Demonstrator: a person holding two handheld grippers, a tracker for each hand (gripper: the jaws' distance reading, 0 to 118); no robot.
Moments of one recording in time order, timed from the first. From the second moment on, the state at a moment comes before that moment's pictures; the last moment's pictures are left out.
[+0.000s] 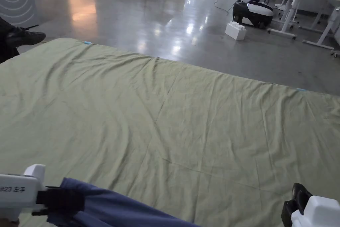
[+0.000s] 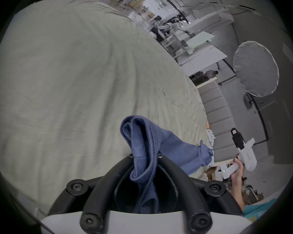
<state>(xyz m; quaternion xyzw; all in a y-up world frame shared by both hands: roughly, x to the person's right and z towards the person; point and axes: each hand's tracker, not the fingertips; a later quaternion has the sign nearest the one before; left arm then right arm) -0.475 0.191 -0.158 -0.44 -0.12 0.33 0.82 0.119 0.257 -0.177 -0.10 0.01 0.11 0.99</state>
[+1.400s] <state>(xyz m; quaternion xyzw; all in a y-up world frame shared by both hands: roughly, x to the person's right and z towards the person) -0.199 0.157 -0.196 -0.56 -0.03 0.25 0.79 0.164 0.235 -0.164 -0.12 -0.01 0.06 0.99</state>
